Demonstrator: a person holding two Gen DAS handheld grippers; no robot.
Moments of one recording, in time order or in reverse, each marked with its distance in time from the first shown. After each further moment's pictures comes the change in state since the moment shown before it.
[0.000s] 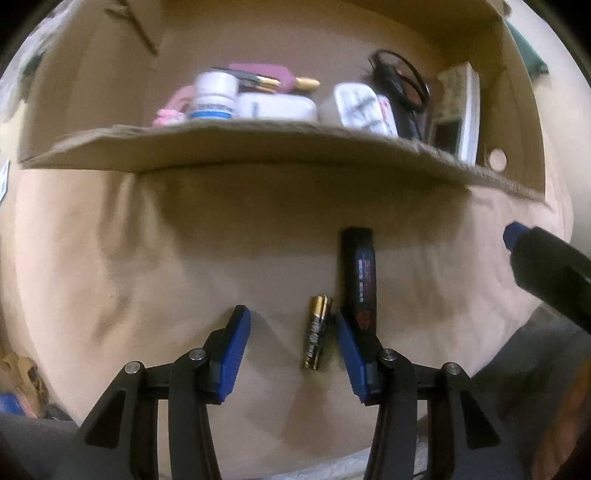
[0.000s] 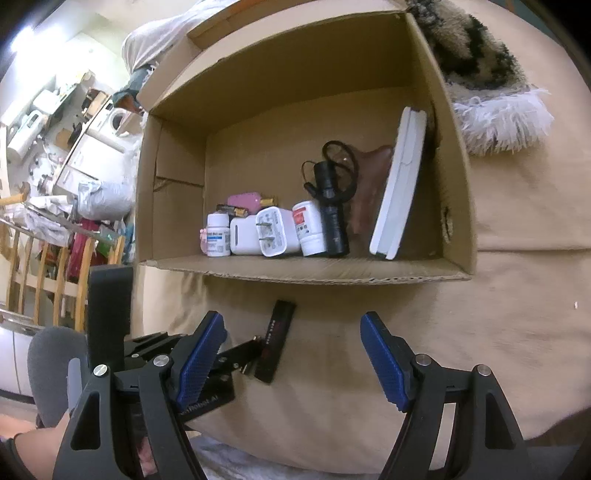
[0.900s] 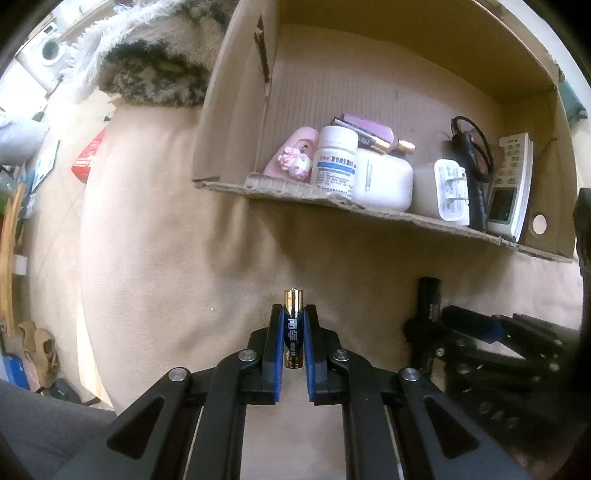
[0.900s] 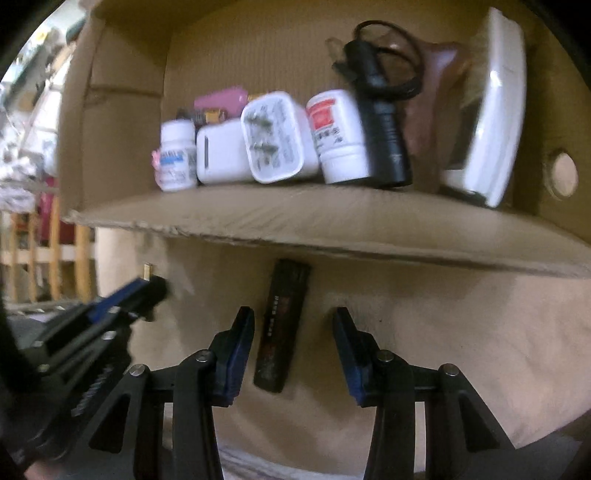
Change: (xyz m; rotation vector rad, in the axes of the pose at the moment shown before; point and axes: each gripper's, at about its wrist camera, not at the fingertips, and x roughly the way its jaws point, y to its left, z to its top) left arm -0.028 0.047 -0.005 -0.160 -0.103 0.140; right arm 0.095 0.027 -0.001 -0.024 0.289 -0.133
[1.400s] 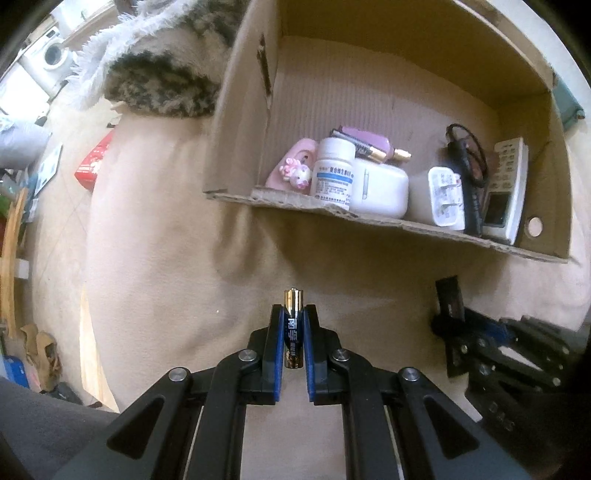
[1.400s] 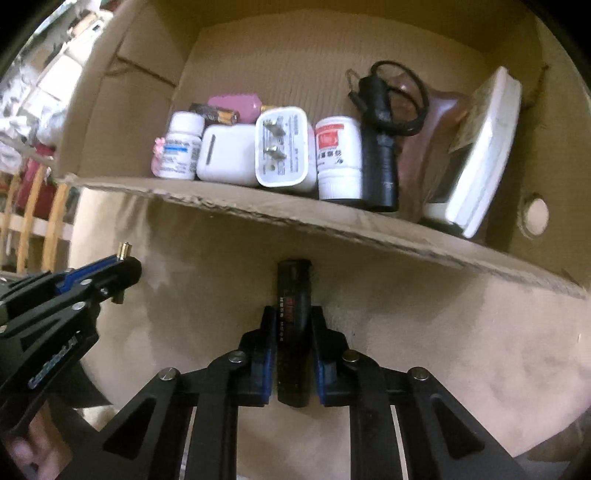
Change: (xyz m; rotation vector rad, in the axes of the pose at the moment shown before) left arm -0.017 0.001 0.001 0.003 -0.030 -0.001; right arm -0.017 0.013 -0.025 -0.103 -0.119 -0.079
